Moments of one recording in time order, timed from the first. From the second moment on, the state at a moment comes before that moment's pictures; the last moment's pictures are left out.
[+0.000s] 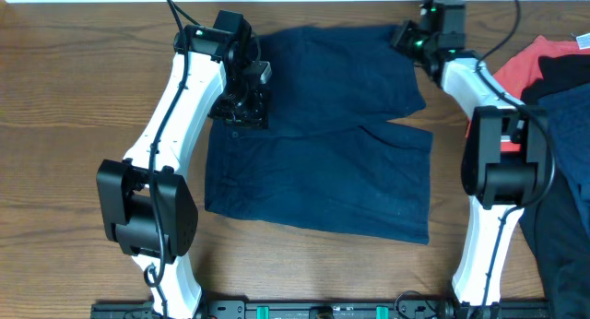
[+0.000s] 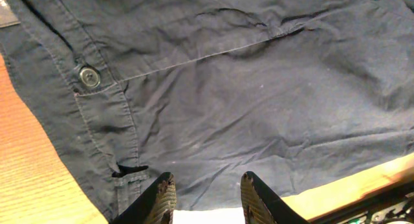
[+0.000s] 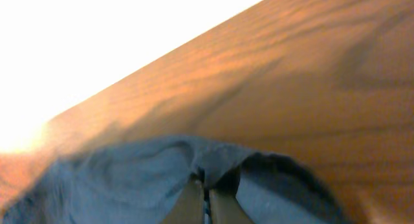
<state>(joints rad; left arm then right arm) -0.24 1.97 1.78 -1.36 0.27 -0.03 0.01 2.31 1.70 -0.03 -0.33 0.59</state>
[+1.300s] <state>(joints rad) -0.21 1.89 1.78 -1.42 0.18 -0.04 0.05 2.49 1.71 0.15 -0.39 0.67</state>
